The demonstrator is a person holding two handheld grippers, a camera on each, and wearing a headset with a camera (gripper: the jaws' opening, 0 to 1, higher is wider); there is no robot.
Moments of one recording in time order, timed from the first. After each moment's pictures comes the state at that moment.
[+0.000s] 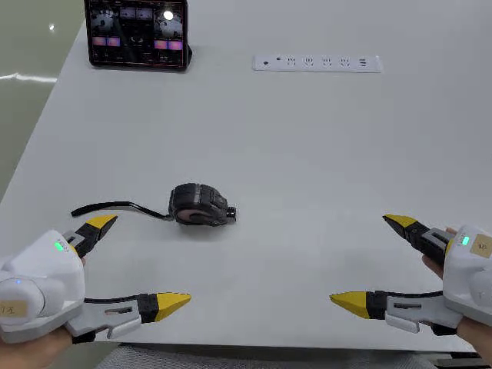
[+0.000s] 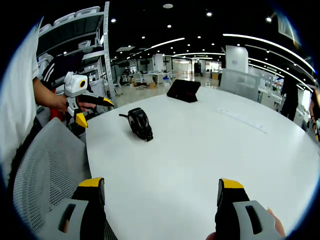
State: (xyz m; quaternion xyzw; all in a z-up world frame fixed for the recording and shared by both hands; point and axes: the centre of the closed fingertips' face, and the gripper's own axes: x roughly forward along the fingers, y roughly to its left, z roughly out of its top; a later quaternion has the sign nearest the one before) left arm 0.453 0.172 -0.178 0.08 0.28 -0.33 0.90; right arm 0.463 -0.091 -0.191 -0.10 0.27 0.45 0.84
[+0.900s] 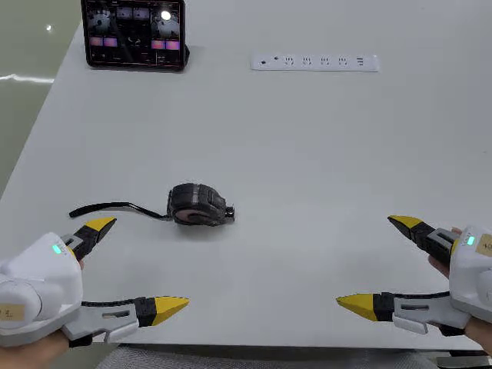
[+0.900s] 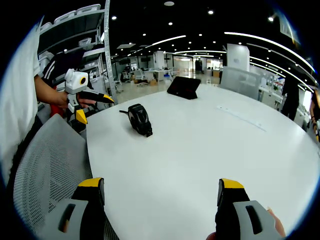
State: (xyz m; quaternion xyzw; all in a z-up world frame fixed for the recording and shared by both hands) left arm 0.452 0.171 -0.179 0.09 0.28 -0.34 0.89; right arm 0.461 -0.098 -0.194 -0.11 0.28 0.45 0.84
